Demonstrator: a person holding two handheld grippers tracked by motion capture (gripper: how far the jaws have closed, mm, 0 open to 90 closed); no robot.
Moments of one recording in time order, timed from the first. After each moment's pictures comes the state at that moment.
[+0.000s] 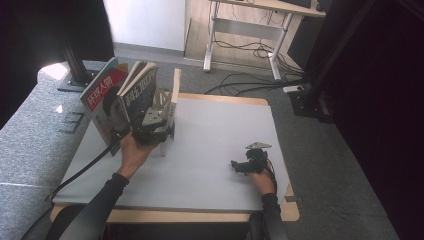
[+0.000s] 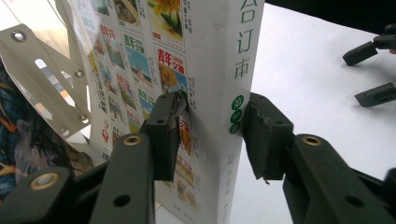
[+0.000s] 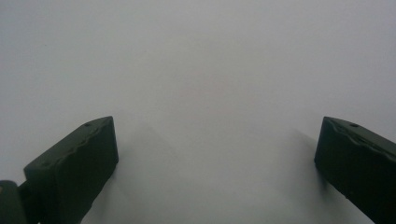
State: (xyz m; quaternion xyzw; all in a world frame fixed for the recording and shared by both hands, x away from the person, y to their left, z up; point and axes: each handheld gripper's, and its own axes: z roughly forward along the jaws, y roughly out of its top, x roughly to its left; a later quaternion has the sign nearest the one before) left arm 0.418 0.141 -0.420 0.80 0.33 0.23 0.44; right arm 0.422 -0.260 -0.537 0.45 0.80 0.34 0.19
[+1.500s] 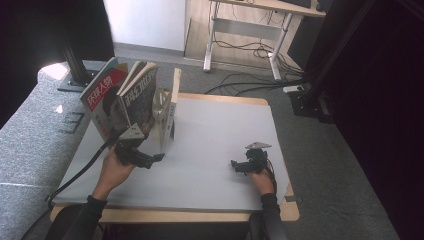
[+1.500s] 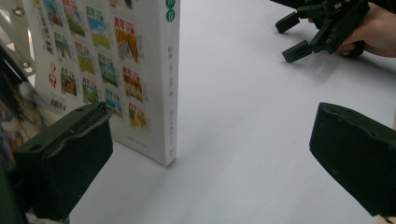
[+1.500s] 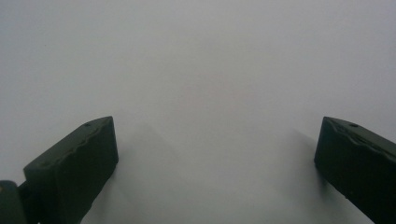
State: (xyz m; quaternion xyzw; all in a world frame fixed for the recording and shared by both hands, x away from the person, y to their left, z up) left arm 0.370 0.188 -0.437 0.82 0.31 0.13 0.46; right arm 0.422 -0.259 -0.536 0.45 0.80 0.34 0.19
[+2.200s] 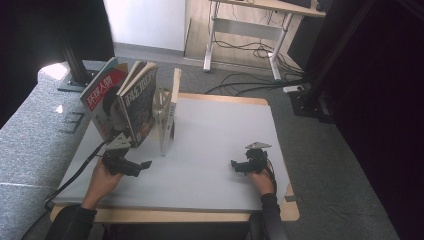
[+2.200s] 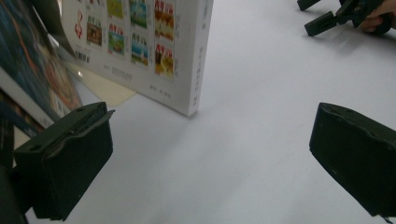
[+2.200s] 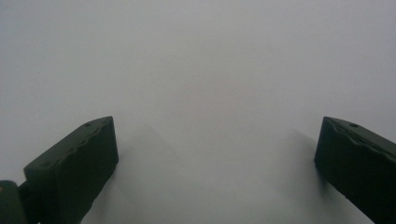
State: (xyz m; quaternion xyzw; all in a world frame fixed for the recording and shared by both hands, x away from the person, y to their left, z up) left arm 0.358 0.222 -0.474 0.82 0.33 0.14 0.45; right arm 0.422 -0.259 -0.536 0.45 0.80 0.34 0.19
